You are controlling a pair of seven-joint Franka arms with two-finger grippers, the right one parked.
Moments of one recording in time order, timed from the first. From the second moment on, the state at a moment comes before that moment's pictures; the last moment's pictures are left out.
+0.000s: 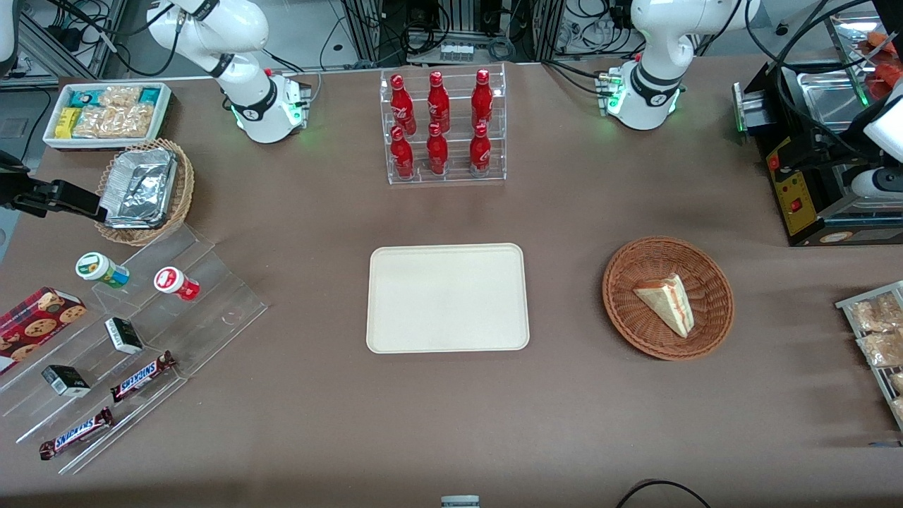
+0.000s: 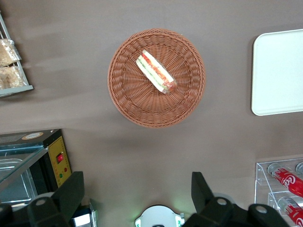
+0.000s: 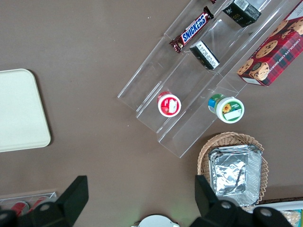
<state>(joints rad) -0.03 -0.01 0.02 -1.50 -0.01 1.38 0.08</state>
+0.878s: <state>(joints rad) -0.03 0.09 0.01 -1.75 0.02 1.72 -0.23</state>
